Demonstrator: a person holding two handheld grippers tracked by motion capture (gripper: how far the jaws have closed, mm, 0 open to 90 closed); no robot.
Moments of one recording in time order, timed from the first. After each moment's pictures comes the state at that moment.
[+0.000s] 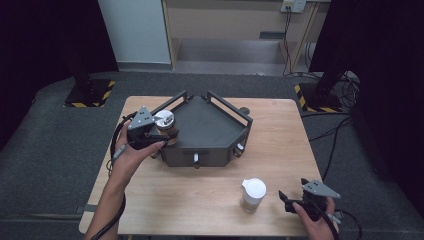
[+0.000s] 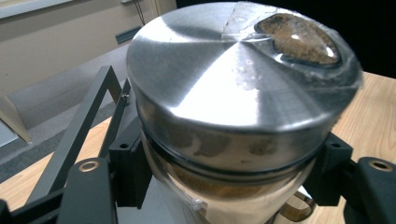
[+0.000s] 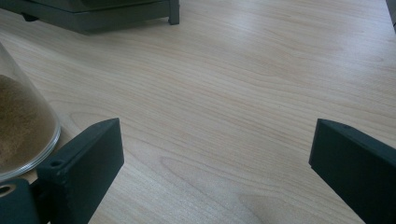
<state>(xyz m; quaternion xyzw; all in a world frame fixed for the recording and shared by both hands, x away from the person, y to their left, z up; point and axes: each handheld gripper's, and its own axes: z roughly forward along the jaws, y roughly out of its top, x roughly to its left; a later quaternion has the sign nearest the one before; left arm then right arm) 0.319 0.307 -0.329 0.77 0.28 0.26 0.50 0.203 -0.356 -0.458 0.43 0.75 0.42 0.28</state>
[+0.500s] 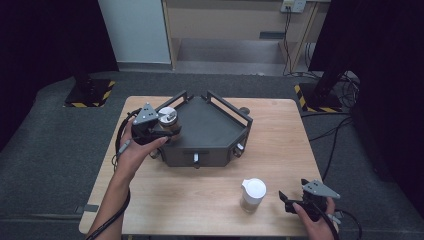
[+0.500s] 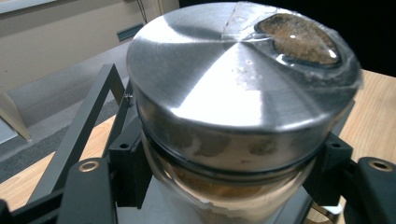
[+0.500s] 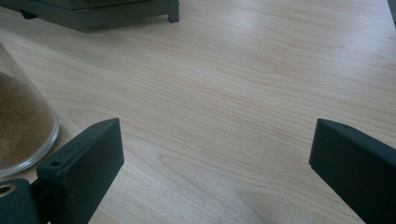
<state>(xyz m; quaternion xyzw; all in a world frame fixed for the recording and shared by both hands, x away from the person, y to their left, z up) 0.338 0.301 -0.335 0.77 0.29 0.25 0.50 0.203 -0.357 -0.459 0.43 0.75 0.42 0.28</state>
